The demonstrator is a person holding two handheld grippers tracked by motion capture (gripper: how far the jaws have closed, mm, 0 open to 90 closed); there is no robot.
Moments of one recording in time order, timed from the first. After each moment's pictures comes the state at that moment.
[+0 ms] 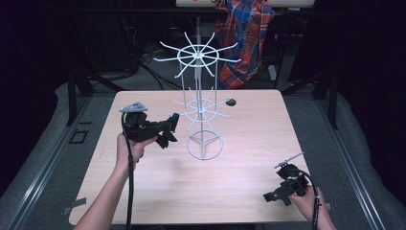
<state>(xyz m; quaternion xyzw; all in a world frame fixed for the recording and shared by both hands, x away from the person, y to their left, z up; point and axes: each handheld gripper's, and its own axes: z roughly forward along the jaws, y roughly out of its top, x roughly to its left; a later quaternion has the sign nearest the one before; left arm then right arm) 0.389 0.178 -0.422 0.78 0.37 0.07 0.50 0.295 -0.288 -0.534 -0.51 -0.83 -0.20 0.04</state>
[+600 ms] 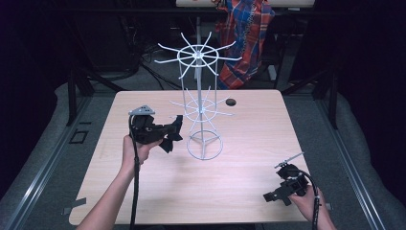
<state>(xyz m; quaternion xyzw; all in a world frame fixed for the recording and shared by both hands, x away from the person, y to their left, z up) 0.391 0.166 -0.433 0.79 0.37 0.07 0.49 0.296 -0.289 -0.532 -0.51 -0.84 -0.19 0.04</state>
